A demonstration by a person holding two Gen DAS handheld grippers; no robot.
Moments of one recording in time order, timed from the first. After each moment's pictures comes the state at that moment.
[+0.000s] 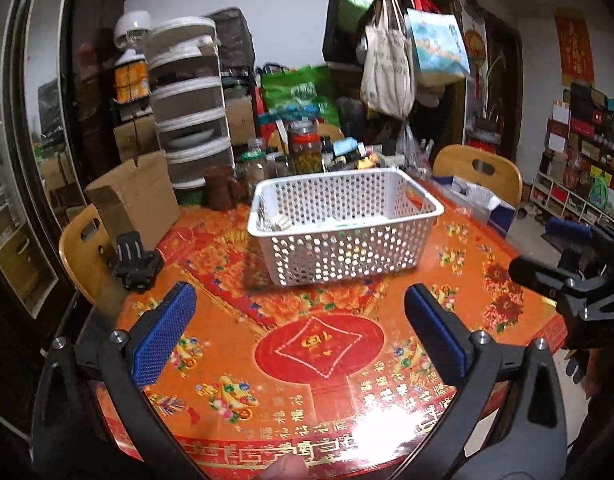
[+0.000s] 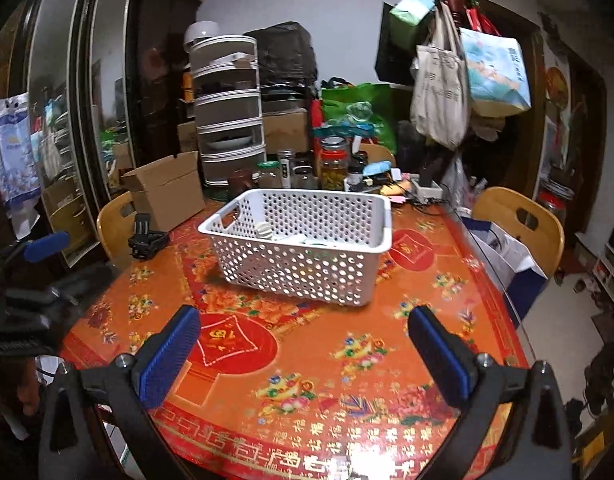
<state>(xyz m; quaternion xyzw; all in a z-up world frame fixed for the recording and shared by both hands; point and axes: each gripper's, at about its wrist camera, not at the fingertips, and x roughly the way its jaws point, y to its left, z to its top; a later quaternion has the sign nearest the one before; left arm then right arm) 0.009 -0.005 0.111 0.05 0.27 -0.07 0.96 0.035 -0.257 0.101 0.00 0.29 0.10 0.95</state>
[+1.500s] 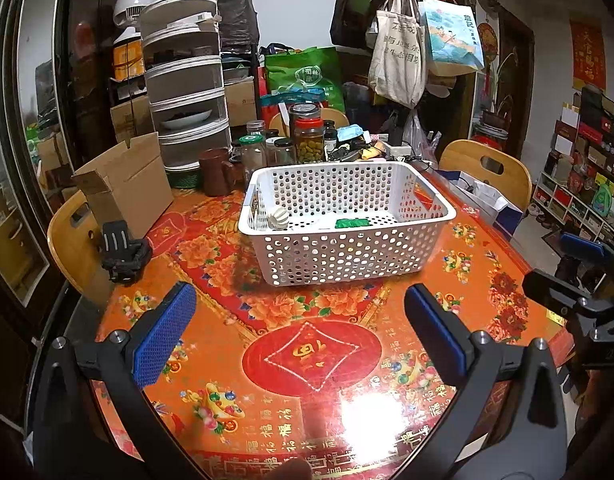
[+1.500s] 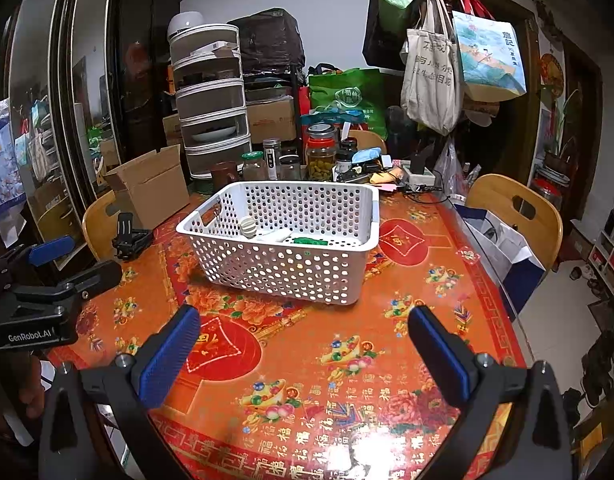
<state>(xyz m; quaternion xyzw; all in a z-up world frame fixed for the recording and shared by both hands) 0.068 -0.015 0.105 0.04 0.30 -0.06 0.95 0.059 -0.271 0.098 0.01 0.32 0.09 0.94</state>
